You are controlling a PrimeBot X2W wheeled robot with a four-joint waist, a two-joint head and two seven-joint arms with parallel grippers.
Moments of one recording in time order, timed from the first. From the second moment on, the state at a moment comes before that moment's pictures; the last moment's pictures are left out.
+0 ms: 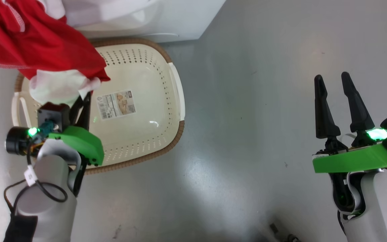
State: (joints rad) left arm -0.77 0.11 -0.10 0.91 -0.11 -0.12 -0.26; right arm -0.30 -0.04 -0.01 0.11 0.42 0.12 -0.26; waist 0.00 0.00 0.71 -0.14
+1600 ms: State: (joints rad) left arm -0.65 0.06 0.00 0.68 -0.17 -0.13 -0.26; right arm -0.29 -0.04 -0.02 0.13 0.36 0.12 -0.26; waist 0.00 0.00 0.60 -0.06
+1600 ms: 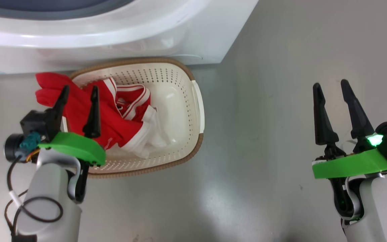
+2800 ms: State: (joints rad) left arm -0.11 0.07 0.10 0.20 -0.17 -0.13 -0.26; right arm 0.01 -0.04 -0.07 0.14 0.30 0.12 -0.26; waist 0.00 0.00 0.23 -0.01
